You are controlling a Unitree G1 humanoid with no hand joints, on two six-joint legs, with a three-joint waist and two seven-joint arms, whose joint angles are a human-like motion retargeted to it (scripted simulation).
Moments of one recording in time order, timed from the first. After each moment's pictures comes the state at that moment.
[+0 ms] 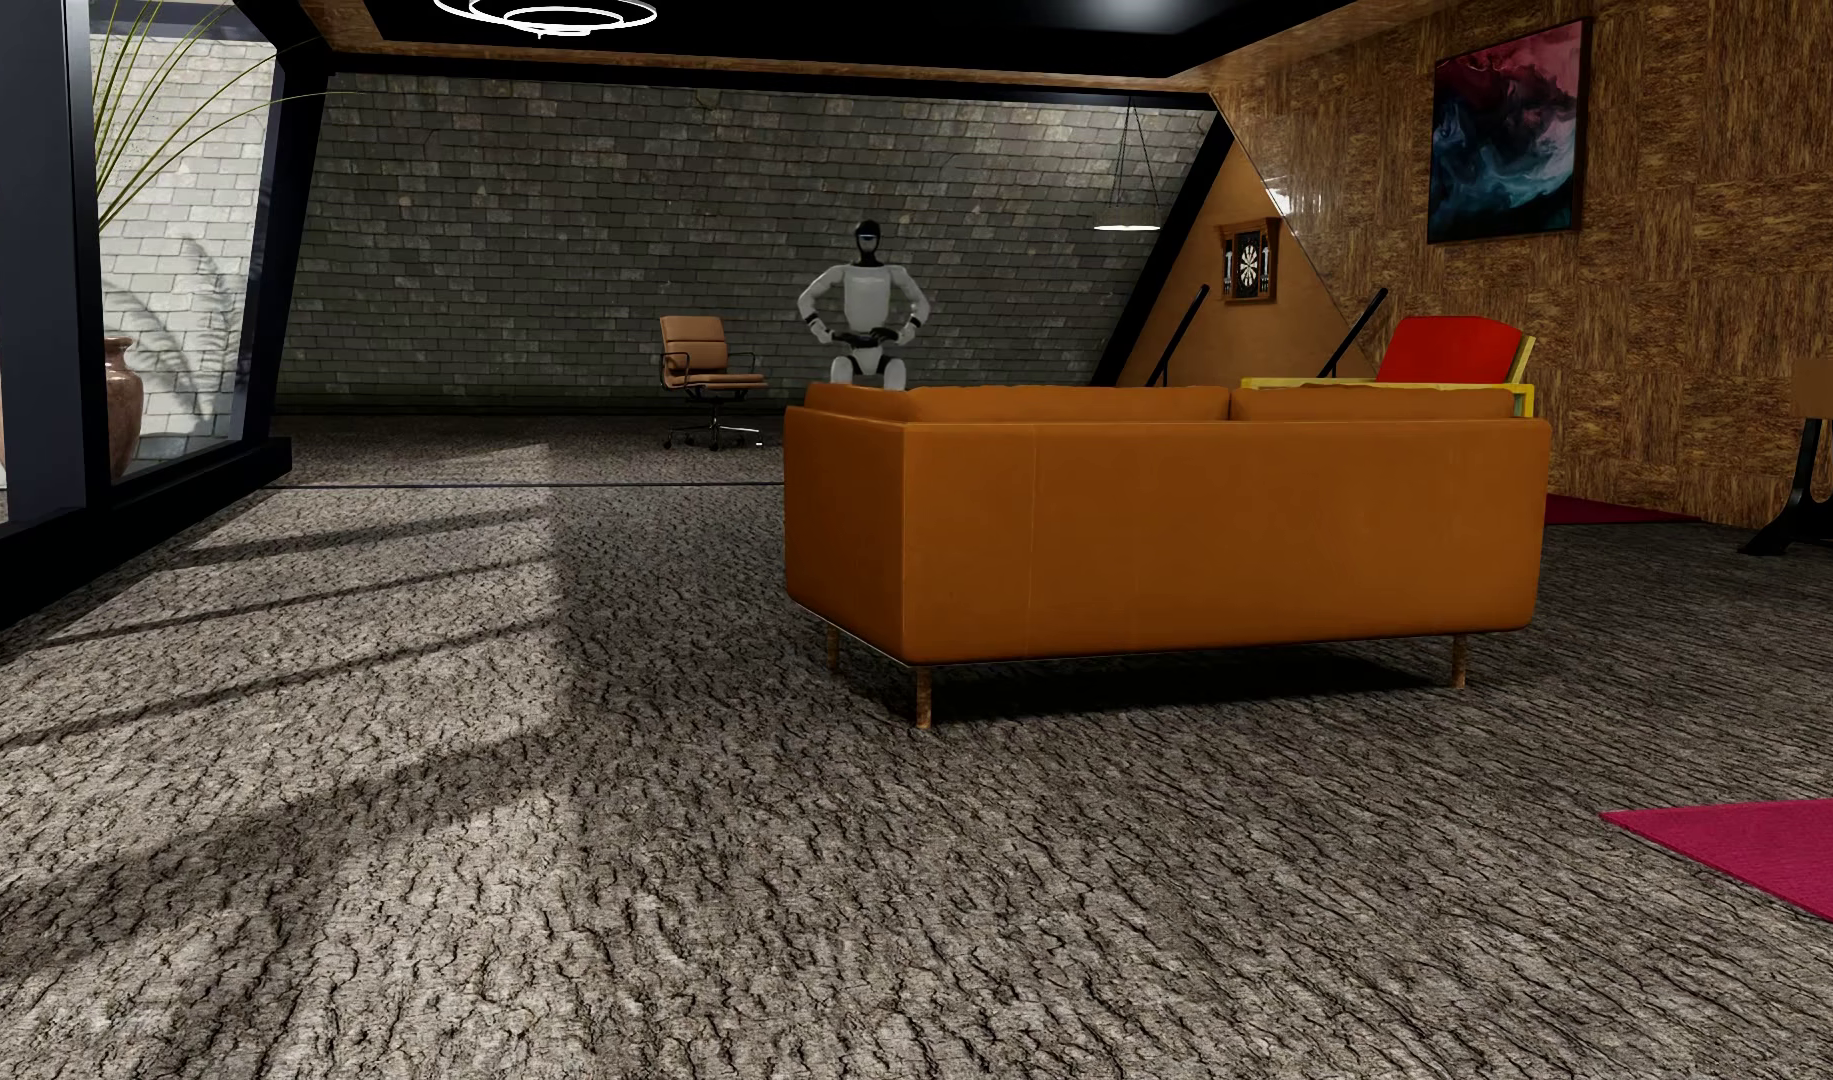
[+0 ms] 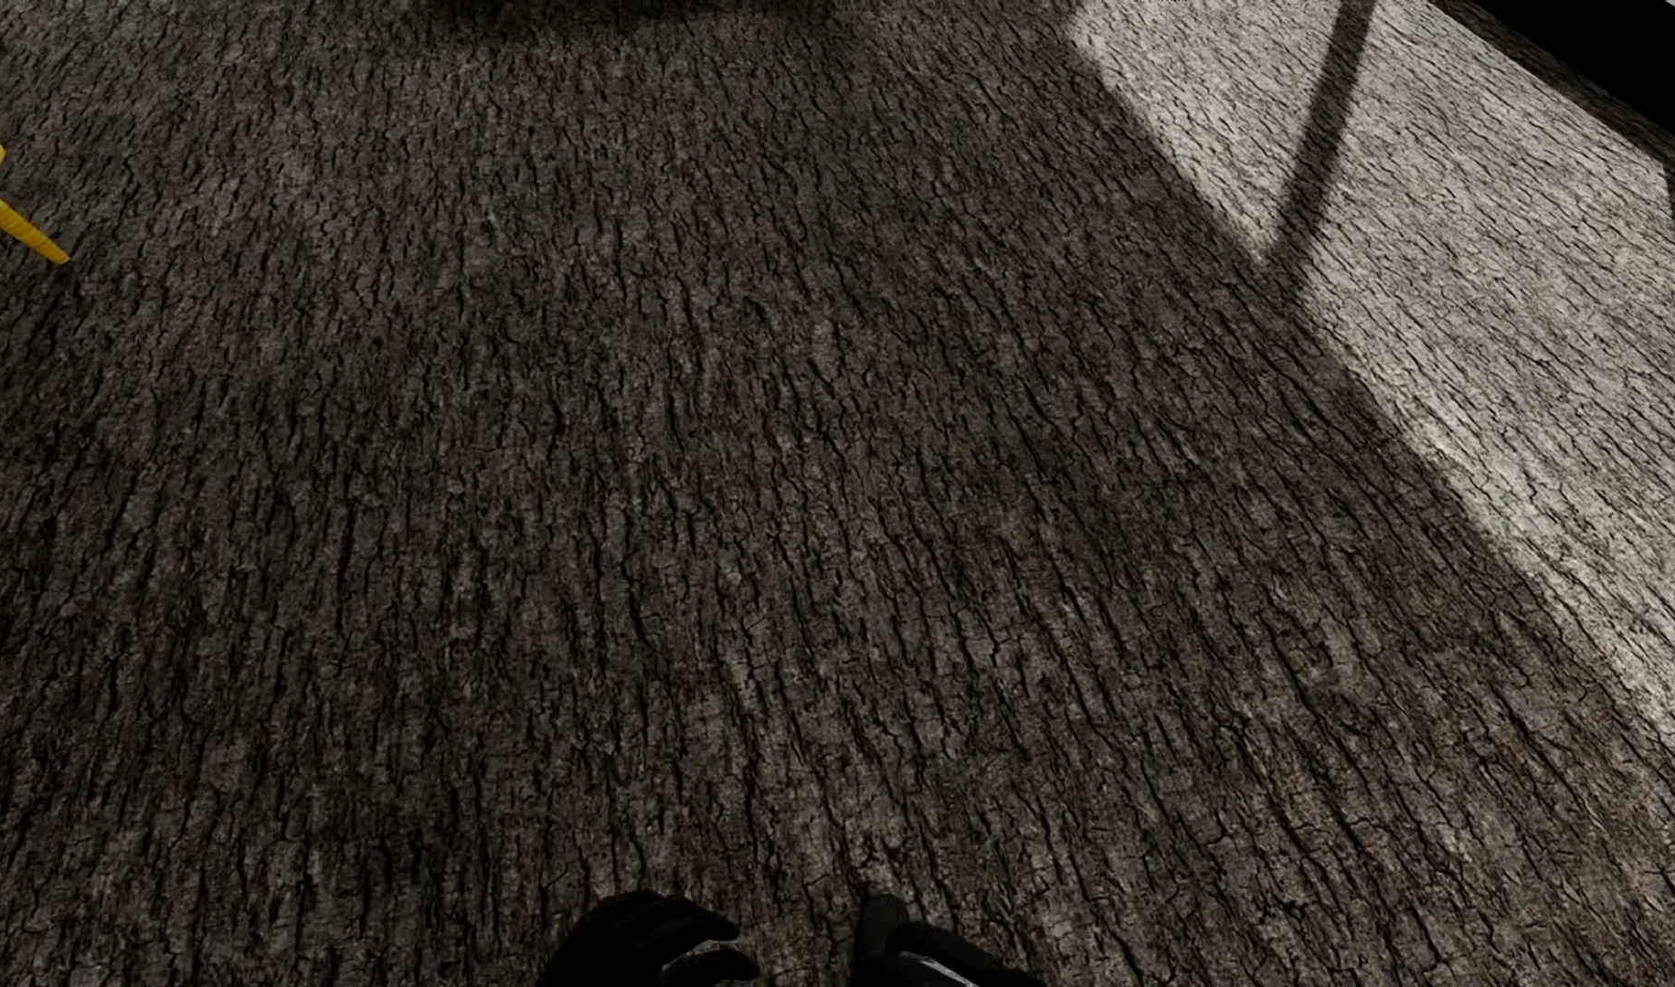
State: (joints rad) body 0.00 -0.61 -0.02 -0.10 -0.08 -0.09 0.25 -0.08 0.02 0.33 0.42 0.32 0.04 -0.34 0.04 0.62 -0.80 0.01 -0.01 -0.78 1.01 0.09 0.12 0.97 -1.16 -0.39 -0.38 0.98 -0.79
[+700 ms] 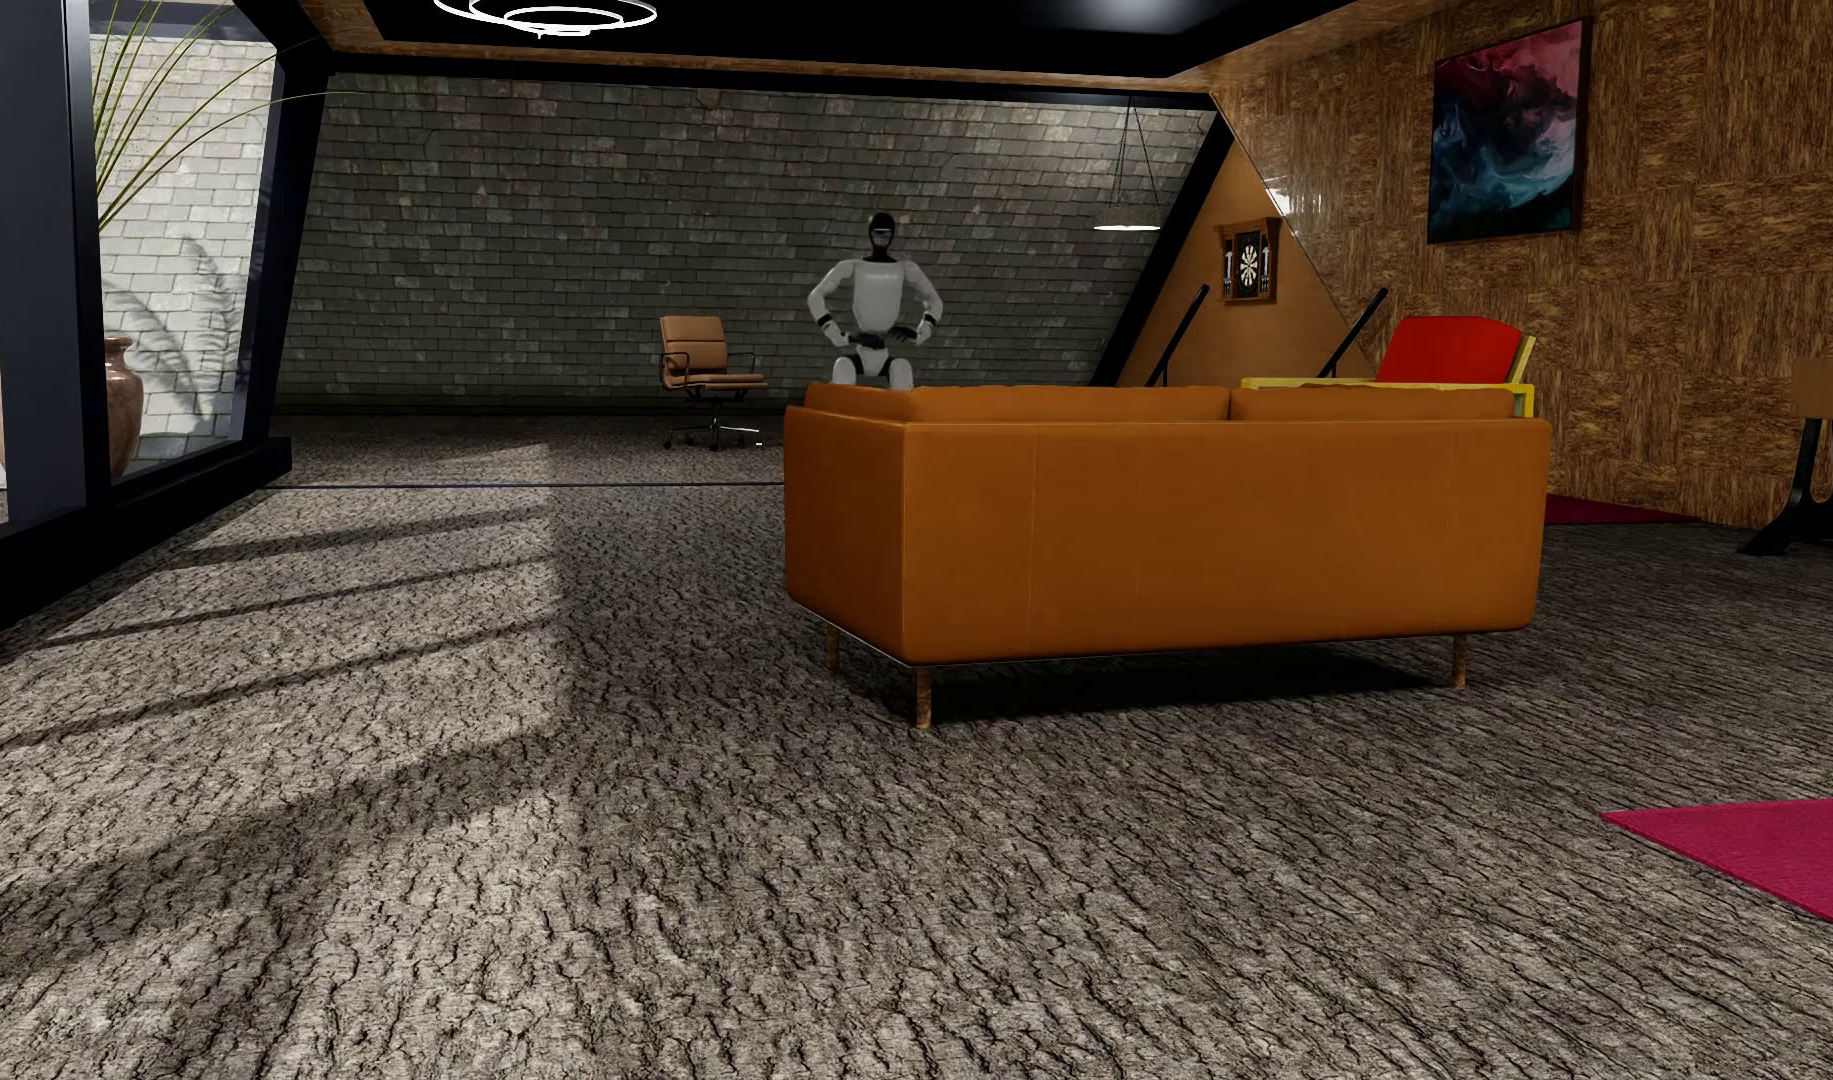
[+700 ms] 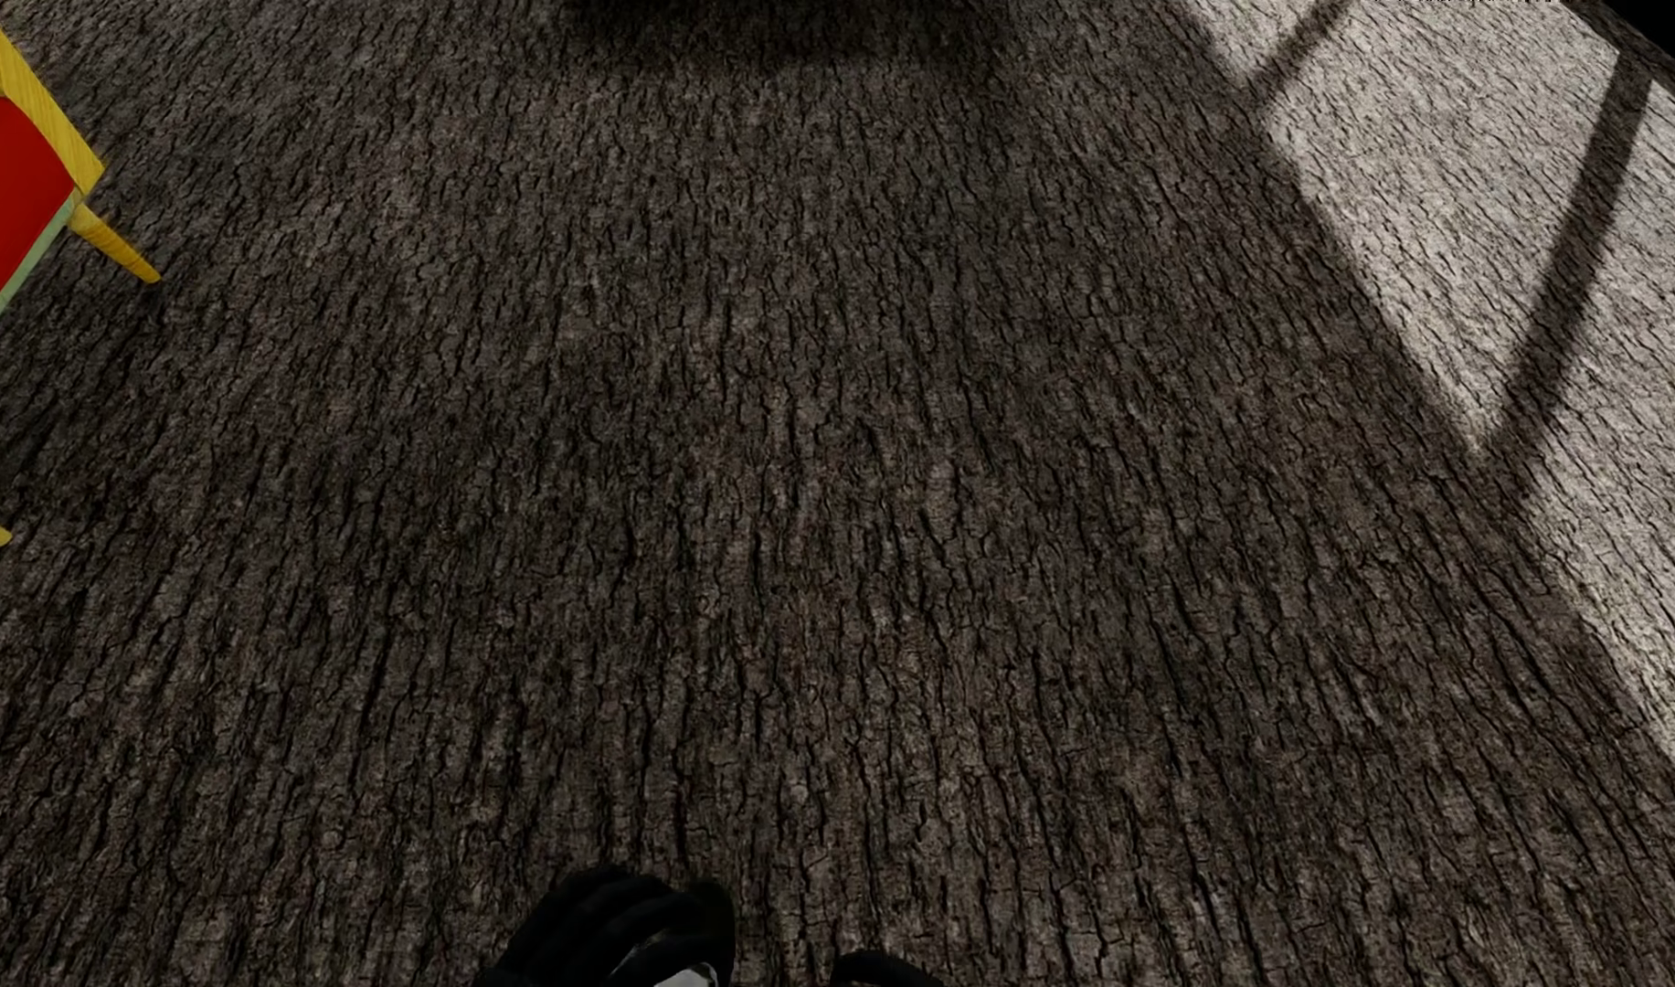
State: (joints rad) body -0.60 -0.06 0.01 0.12 0.08 0.06 -0.05 -0.12 0.02 0.36 0.36 0.32 -0.04 -0.03 -0.28 0.68 -0.71 -0.09 -0.02 -0.72 1.15 0.06 0.23 1.04 -1.12 -0.35 -0.41 0.99 -0.91
